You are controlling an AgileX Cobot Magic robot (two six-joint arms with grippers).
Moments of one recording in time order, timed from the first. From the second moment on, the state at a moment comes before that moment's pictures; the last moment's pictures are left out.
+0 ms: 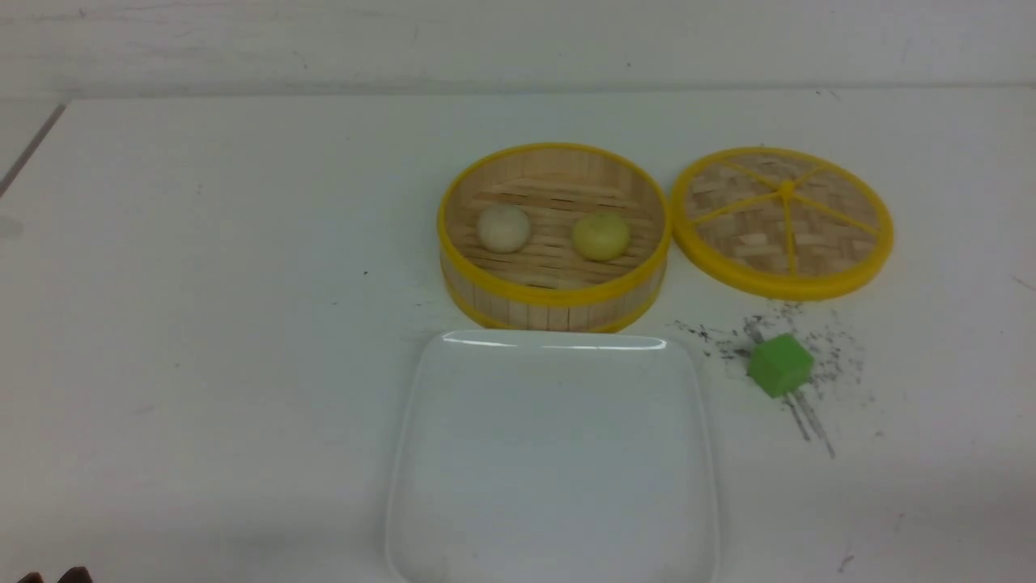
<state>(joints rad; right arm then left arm) 0.03 -0.01 -0.22 0.08 0.48 0.53 0.05 -0.01 0.02 -0.15 0.39 0.04</state>
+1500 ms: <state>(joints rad) 0.03 -0.01 -0.23 0.56 0.54 -0.10 0.05 -0.01 0.03 -1.35 0.36 0.66</state>
